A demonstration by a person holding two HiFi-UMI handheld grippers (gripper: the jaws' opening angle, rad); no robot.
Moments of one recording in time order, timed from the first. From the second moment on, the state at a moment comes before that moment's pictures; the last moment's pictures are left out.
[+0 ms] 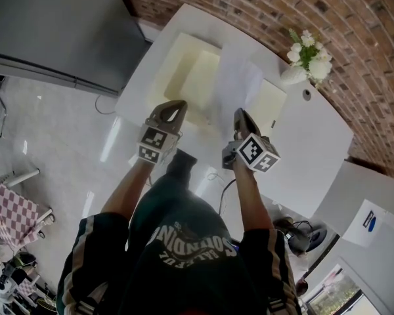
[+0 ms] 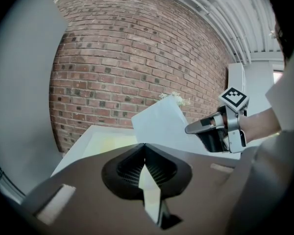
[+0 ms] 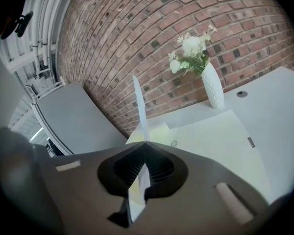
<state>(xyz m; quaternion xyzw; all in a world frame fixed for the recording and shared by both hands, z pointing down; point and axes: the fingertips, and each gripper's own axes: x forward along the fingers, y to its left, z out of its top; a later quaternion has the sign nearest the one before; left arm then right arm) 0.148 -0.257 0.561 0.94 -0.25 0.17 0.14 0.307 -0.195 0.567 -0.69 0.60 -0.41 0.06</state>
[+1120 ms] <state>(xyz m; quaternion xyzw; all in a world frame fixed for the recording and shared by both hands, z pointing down) 0.145 -0.261 0.581 0.94 -0.25 0.19 0.16 0.348 -0.155 0.671 -0.67 0.49 -0.56 0.07</state>
